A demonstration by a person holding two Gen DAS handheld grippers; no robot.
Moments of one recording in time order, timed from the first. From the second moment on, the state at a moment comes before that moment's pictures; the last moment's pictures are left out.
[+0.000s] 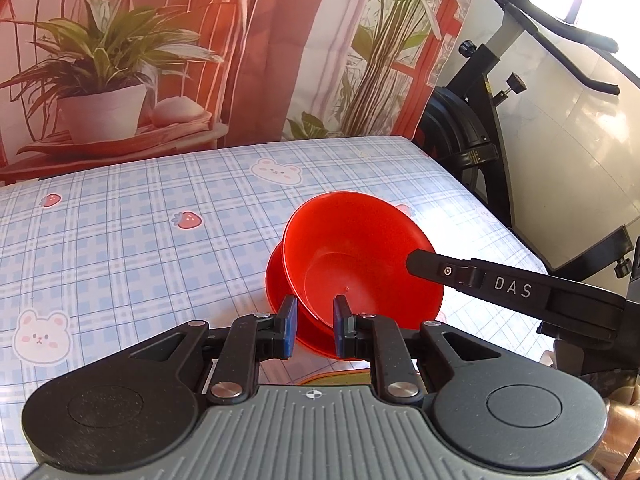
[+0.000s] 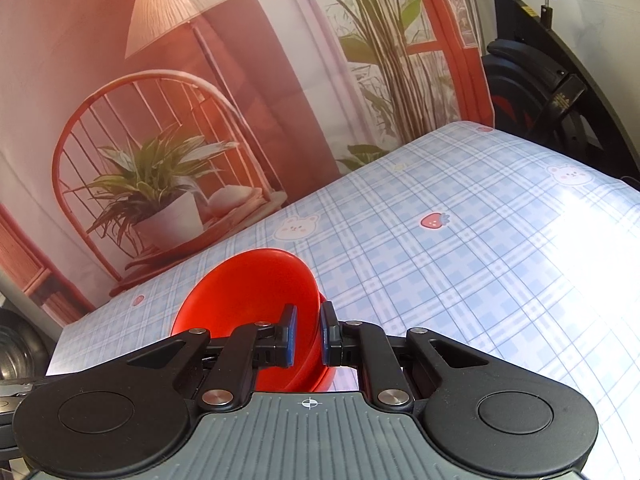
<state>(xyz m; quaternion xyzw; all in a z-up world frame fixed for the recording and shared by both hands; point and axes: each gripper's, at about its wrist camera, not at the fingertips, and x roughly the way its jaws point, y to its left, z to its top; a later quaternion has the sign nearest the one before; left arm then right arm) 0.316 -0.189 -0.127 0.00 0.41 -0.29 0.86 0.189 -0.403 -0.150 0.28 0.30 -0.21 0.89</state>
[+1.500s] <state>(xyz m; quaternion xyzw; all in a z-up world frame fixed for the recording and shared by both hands) 0.339 -0.184 -0.157 -0.06 0.45 -0.28 0.84 0.199 -0.407 -0.178 0.27 0.33 -0.20 0.88</state>
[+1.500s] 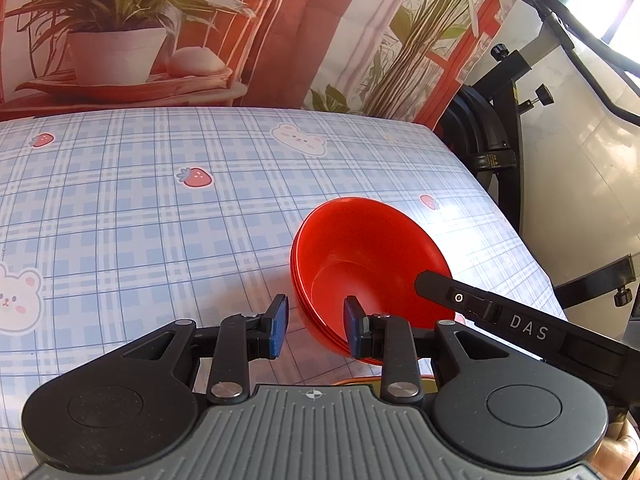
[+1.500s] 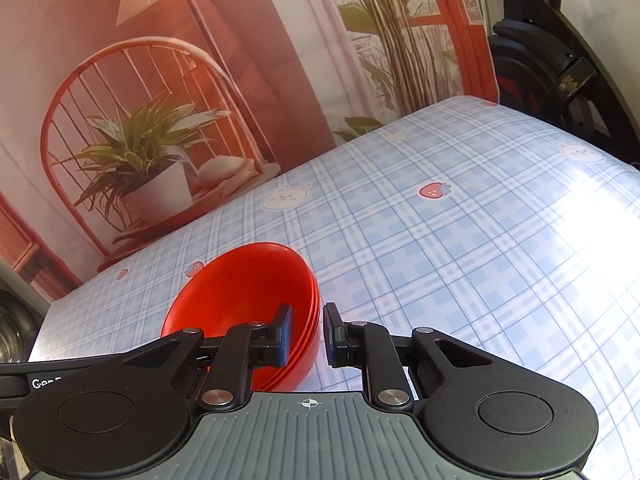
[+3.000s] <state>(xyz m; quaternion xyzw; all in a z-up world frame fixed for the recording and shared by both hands) 0.254 -0.127 -0.114 -0.07 0.42 -0.29 0.86 0.130 -0.341 -0.129 0.24 0.30 -0.17 0.90</state>
